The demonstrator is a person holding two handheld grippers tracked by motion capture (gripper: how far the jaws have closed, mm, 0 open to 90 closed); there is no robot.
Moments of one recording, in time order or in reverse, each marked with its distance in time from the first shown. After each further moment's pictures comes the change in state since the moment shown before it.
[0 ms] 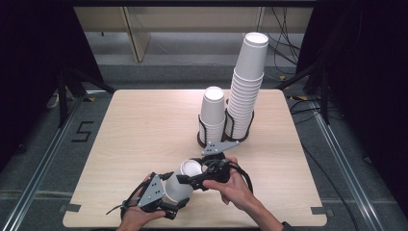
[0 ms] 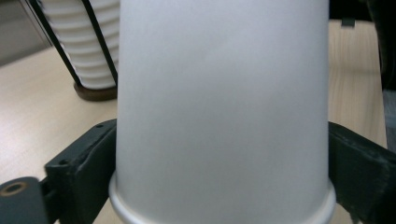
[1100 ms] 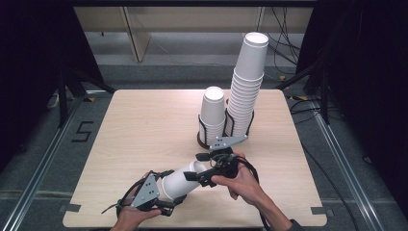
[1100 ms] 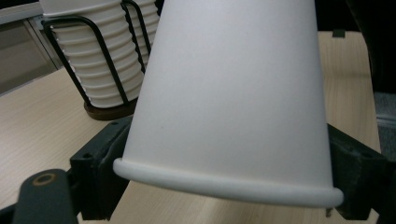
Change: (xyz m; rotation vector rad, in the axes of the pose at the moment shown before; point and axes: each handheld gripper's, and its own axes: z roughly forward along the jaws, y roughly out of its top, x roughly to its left) left arm 0.006 0.008 -0.010 0.020 -0.020 0.077; right arm -0.008 0.009 -0.020 0.027 0.011 -0.029
